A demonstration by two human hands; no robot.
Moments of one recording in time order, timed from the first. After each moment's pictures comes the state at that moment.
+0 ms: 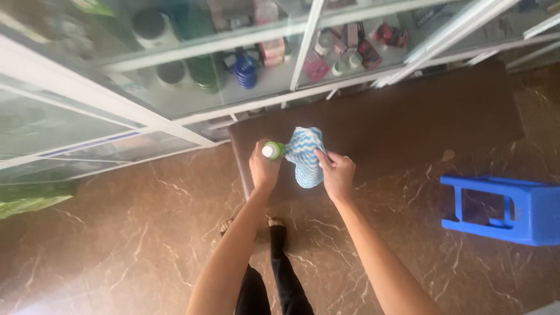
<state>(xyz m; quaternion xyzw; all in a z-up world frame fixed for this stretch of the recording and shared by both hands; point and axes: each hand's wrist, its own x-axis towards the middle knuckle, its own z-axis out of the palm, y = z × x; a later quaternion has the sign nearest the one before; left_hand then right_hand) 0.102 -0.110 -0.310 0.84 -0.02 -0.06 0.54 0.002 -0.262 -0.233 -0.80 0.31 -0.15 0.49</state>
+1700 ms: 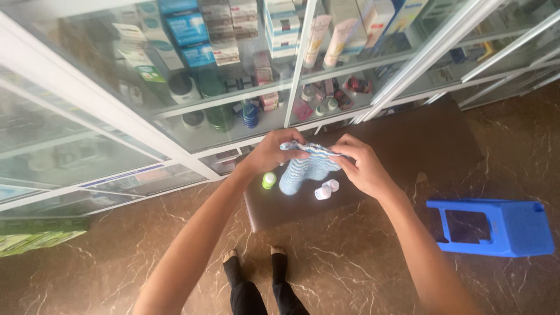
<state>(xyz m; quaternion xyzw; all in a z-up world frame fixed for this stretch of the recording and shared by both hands) 0.172 -0.107 -0.060 0.67 -0.35 -0.36 0.55 0.000 -0.300 0.005 -0.91 0.00 -0.11 0.41</state>
